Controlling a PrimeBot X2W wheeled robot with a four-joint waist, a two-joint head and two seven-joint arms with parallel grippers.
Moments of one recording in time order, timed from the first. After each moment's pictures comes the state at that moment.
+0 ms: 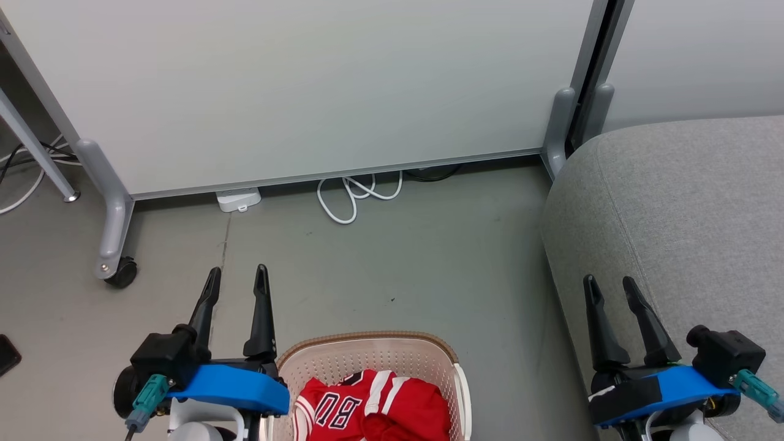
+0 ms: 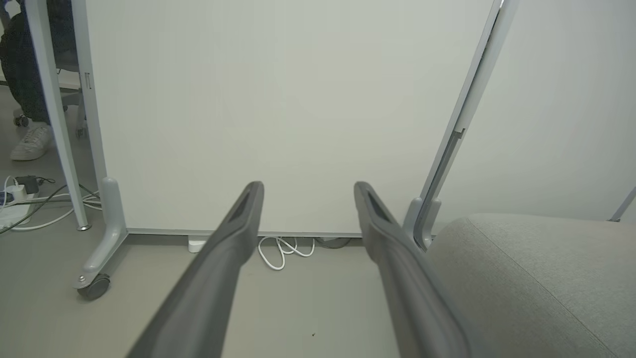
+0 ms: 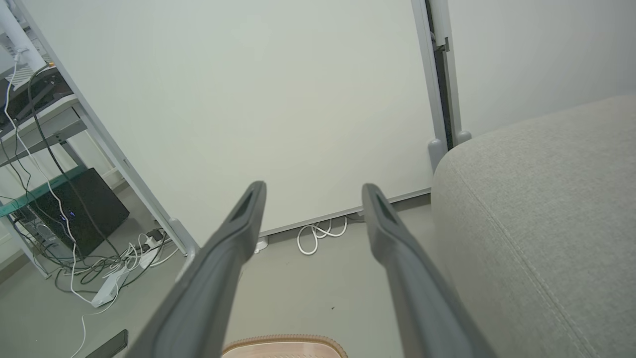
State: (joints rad) left arm -0.09 0.05 -0.13 0.21 -0.29 -0.07 -0.20; right arm -0.07 -0.05 0.03 0.20 0.40 0.13 -0.20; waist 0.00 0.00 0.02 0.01
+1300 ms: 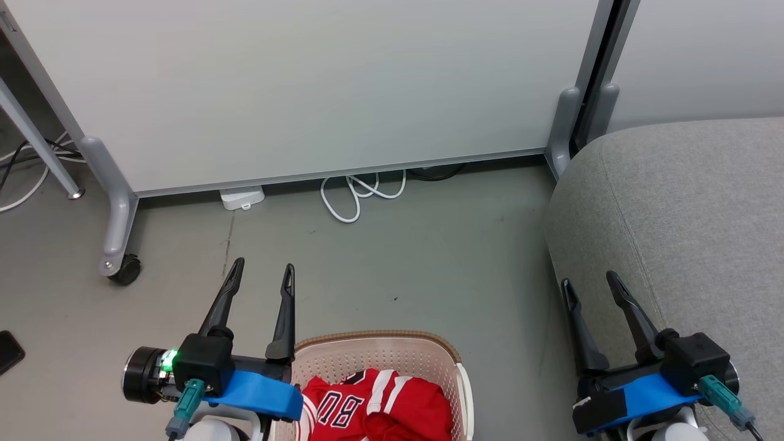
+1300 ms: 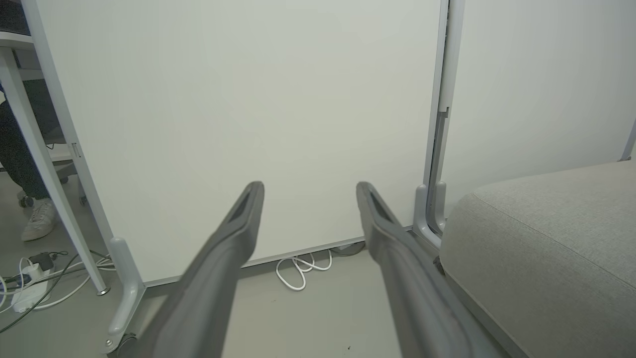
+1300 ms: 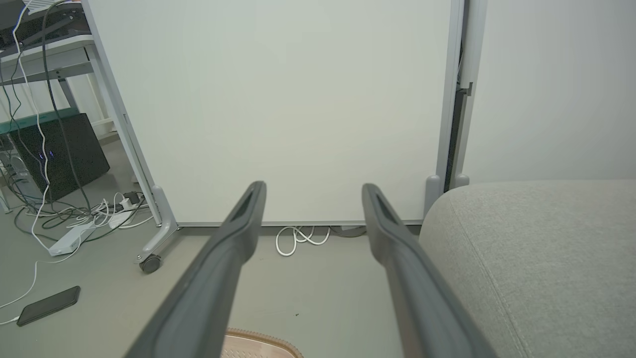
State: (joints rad) left arm -0.10 0.05 -0.15 0.22 -0.06 -0.09 -0.26; right arm -0.08 -0.05 0.06 0.20 0.14 0.13 -0.26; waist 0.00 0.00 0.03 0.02
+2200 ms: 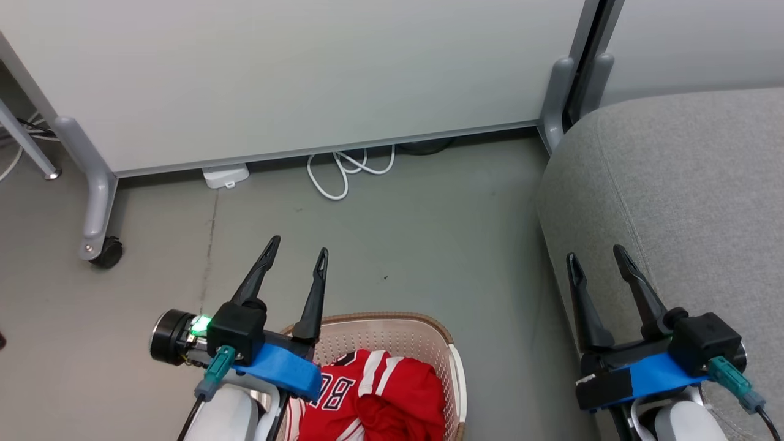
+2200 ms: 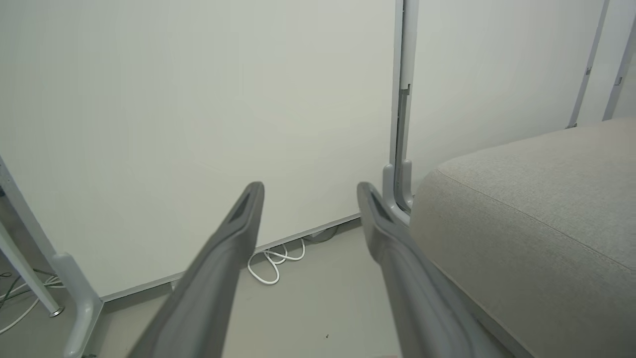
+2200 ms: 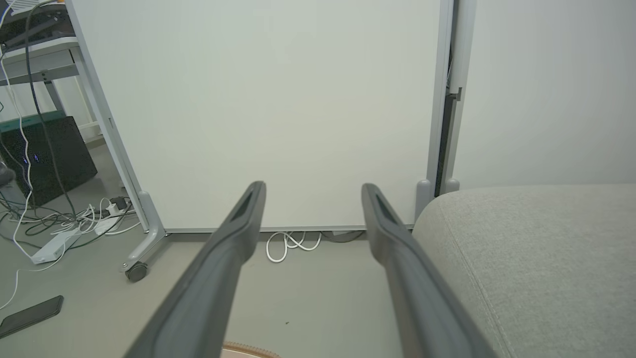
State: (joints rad) left arm -0.21 0.07 -0.23 0.32 -0.05 -0.12 -0.26; right arm -0.12 -0.05 0.05 0.18 0.14 0.13 -0.26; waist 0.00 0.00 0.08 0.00
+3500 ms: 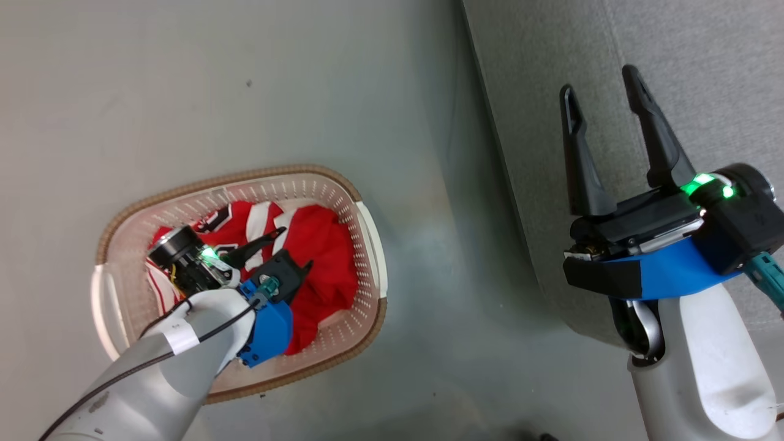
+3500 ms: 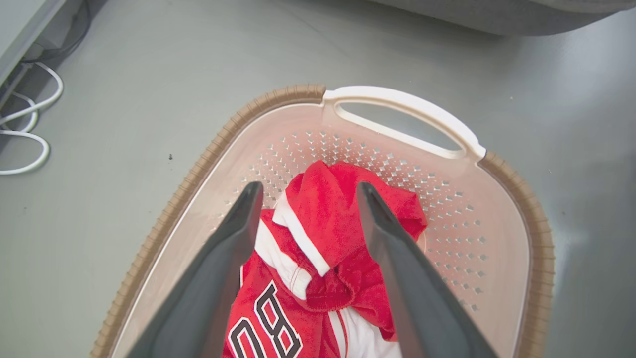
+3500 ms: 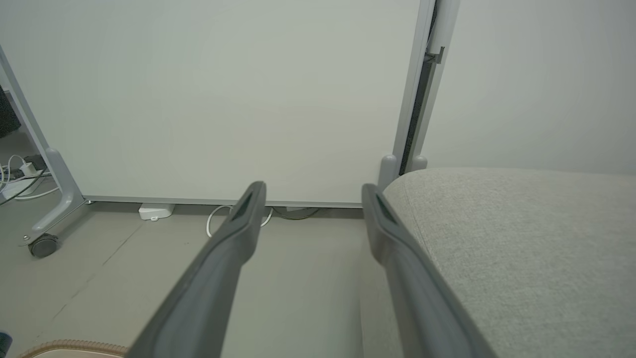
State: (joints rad) left arm -0.79 0.28 -1.07 1.02 -0.25 -0.13 -0.26; right arm -0.45 -0.05 0.11 0.02 0.10 0.13 -0.26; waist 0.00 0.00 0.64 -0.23
